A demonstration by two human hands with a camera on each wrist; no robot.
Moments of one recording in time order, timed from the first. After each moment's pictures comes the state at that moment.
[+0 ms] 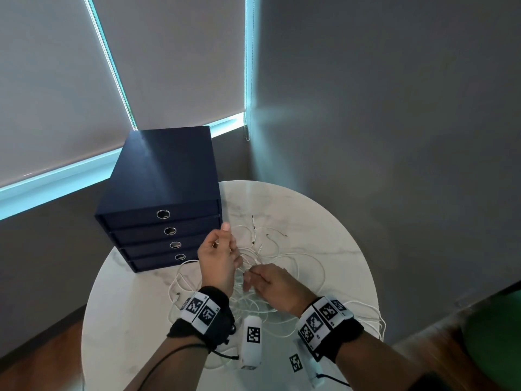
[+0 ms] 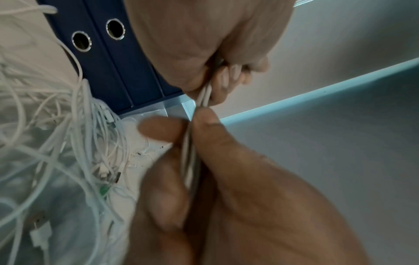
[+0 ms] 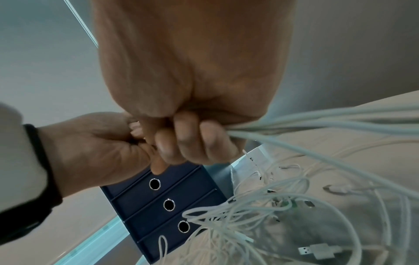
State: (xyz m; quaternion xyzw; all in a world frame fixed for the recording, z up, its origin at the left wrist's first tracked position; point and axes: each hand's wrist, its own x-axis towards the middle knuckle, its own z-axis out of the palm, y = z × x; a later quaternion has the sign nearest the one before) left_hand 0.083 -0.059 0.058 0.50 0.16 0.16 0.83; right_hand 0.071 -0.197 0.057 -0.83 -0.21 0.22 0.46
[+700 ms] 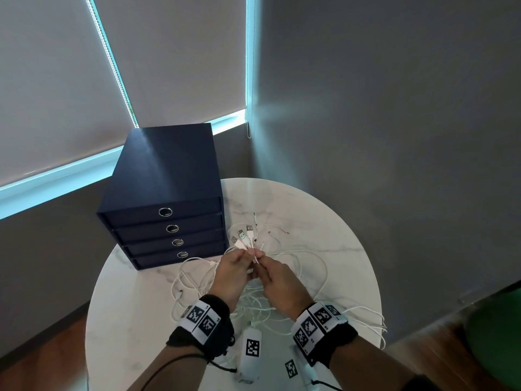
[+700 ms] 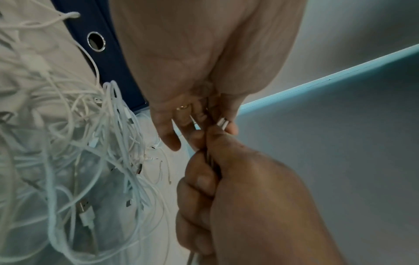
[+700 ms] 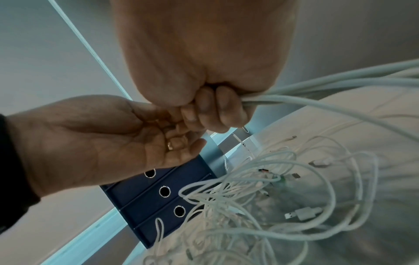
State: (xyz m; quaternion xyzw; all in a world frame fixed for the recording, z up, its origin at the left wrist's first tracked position) left_hand 0.065 -0.065 0.038 0.60 0.14 -0.04 0.79; right_hand 0.072 -0.192 0.025 -0.89 -0.18 0.08 0.41
